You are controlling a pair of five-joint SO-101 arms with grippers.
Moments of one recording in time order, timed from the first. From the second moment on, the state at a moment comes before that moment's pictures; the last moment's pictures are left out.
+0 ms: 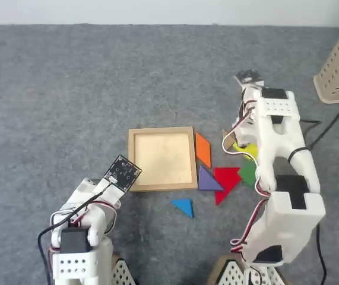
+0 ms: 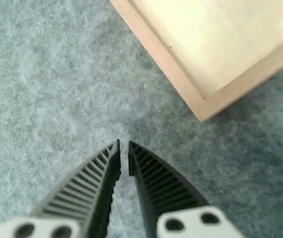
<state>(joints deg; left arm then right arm) -8.7 -103.7 97.1 74.9 -33.6 -3.4 16.6 3.9 73.5 14.3</state>
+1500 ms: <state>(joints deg) -8.7 -103.7 97.1 74.9 -33.6 -5.9 28.2 0.9 69.7 5.8</state>
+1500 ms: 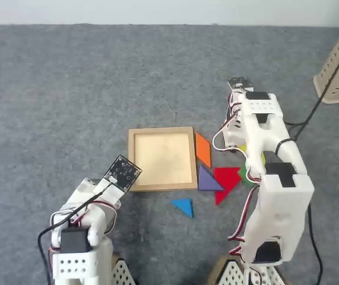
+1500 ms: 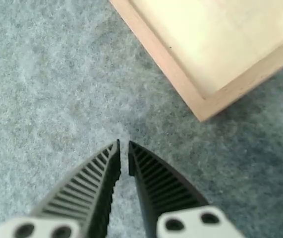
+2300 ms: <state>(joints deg) -8.7 -103.7 97.1 74.9 -33.7 -5.8 27.5 0.3 69.5 0.4</state>
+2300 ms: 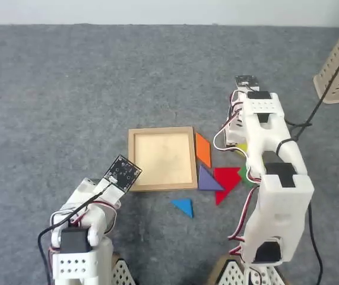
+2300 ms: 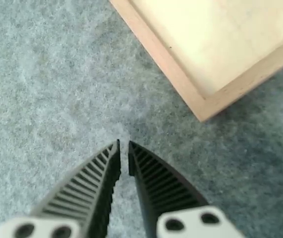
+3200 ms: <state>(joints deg) -8.7 -103.7 97.1 74.9 -33.7 -34.5 17.7 -2.0 70.0 19.2</state>
